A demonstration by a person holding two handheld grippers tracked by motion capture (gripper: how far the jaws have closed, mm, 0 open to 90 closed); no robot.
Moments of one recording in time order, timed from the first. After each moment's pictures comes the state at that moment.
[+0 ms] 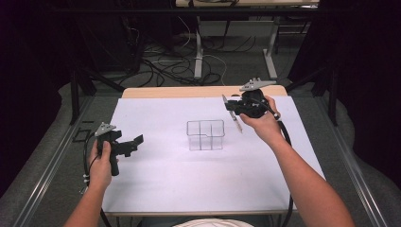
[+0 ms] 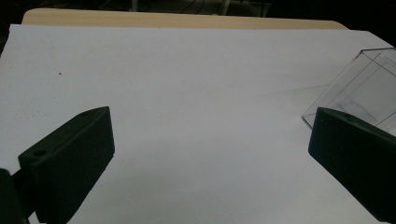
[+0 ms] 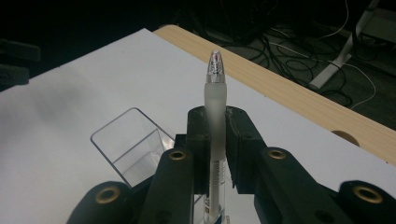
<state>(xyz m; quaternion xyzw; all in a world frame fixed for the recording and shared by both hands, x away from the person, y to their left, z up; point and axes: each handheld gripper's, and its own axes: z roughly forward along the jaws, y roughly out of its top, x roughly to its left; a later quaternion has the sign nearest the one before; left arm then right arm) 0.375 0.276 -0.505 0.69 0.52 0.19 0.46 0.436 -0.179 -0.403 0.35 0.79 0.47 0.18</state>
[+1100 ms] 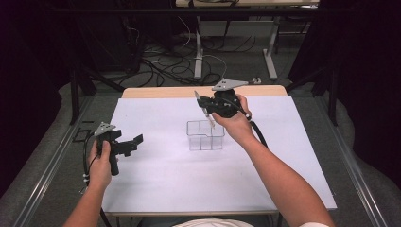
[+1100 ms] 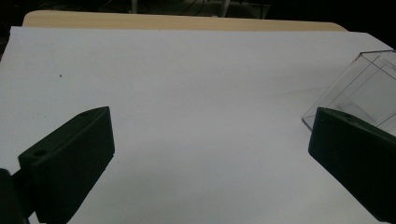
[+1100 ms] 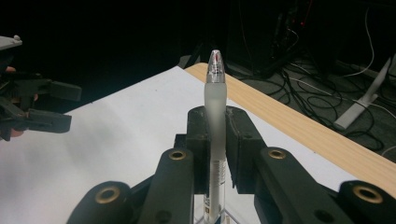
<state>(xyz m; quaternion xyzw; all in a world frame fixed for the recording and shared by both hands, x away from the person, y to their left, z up) 0.375 0.277 -0.504 0.69 0.52 0.20 0.46 0.438 -0.102 -0.400 0.30 0.77 0.52 0.19</state>
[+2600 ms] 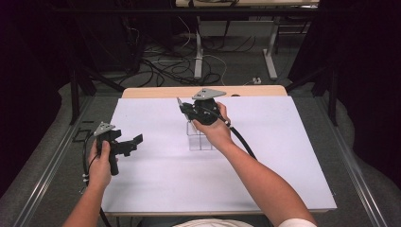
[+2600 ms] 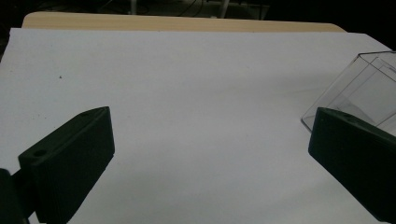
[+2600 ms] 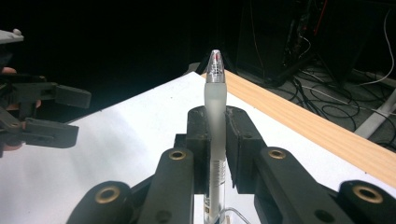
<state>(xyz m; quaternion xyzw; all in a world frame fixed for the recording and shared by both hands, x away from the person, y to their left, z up) 0.375 0.277 -0.503 0.69 0.52 0.19 0.46 0.439 -0.052 -0.433 0.30 0.77 0.53 0.18</state>
